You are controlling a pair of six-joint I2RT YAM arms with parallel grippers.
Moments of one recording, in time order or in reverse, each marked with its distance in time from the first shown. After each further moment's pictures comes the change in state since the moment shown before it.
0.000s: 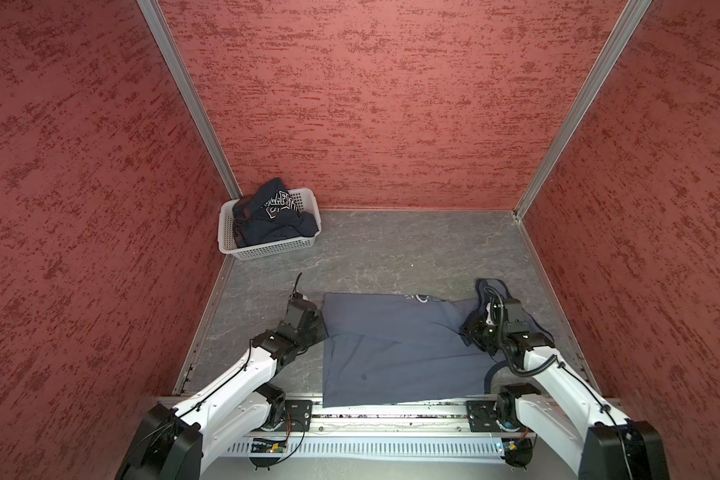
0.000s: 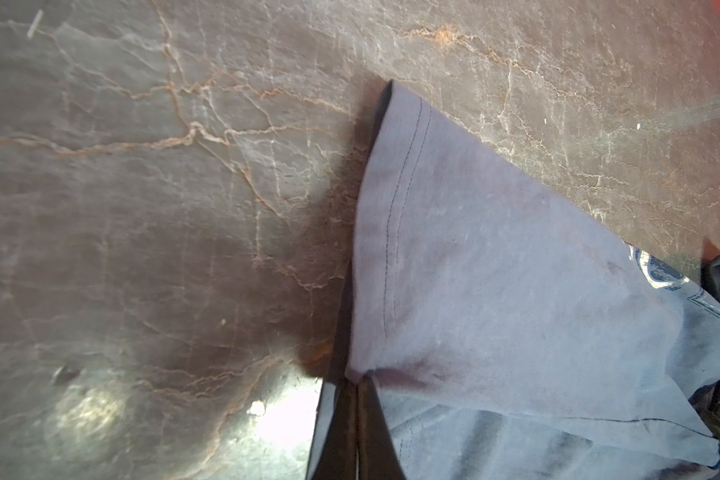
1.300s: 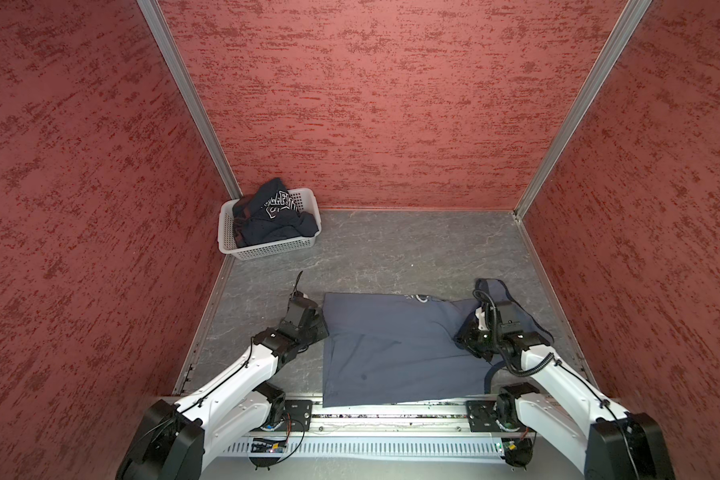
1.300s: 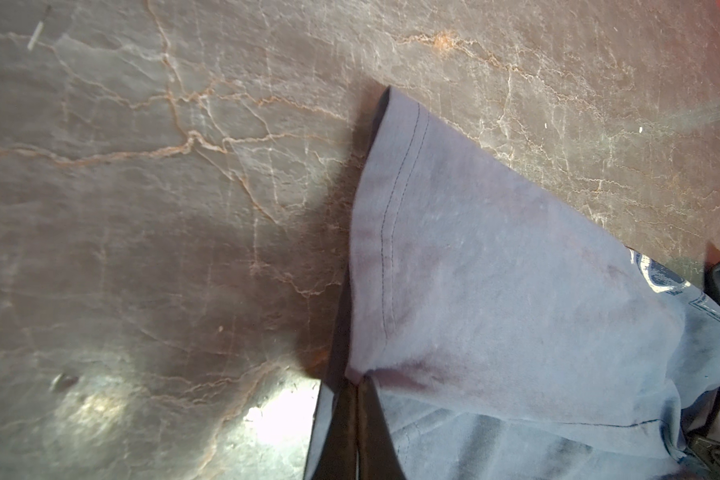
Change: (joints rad) left arm 0.000 0.022 0.018 -0.002 -0.005 0.000; right arm 0.083 0.007 -0.005 -0.069 -0.071 -0.055
